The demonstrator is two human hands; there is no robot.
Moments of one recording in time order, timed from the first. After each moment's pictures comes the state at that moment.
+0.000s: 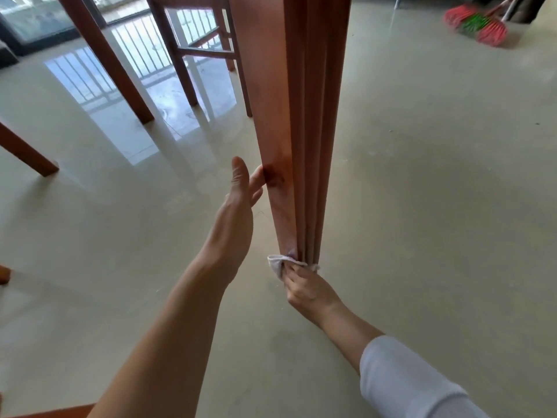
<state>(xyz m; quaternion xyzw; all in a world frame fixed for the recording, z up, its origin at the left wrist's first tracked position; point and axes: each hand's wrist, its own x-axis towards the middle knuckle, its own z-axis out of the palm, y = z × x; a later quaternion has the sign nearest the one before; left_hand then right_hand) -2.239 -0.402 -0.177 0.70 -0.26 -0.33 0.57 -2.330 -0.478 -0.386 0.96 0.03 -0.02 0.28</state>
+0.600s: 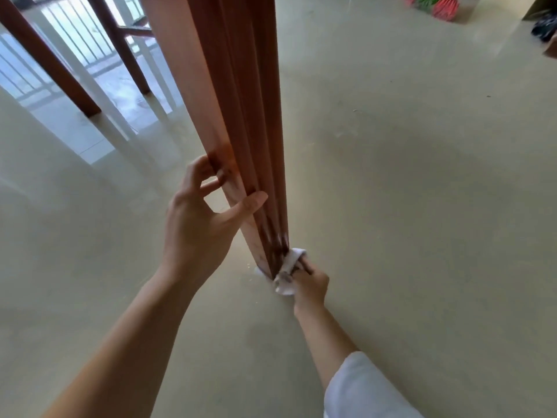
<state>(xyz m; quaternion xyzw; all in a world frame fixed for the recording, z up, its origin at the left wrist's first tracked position) -2.242 -0.414 -0.198 0.78 -0.37 -0.10 0.50 -2.343 -0.473 -0.393 0.35 -0.59 0.29 -0.67</state>
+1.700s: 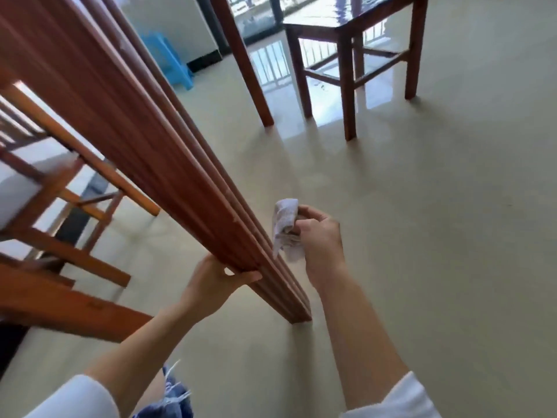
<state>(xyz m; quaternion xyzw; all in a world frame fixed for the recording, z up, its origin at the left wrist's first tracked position) -2.298 -0.470 -0.162 0.94 -0.05 -0.07 0.33 -2.312 -0.653 -0.150 0.44 -0.19 0.02 -0.88</state>
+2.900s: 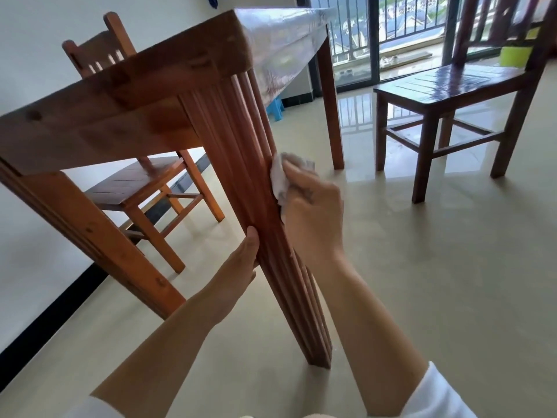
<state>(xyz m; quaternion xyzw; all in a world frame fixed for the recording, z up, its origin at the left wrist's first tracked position) -2.328 -0.507 -0.055 0.82 0.16 -0.07 0.55 -2.296 -0.628 -0.021 0.63 0.13 0.19 -0.74</state>
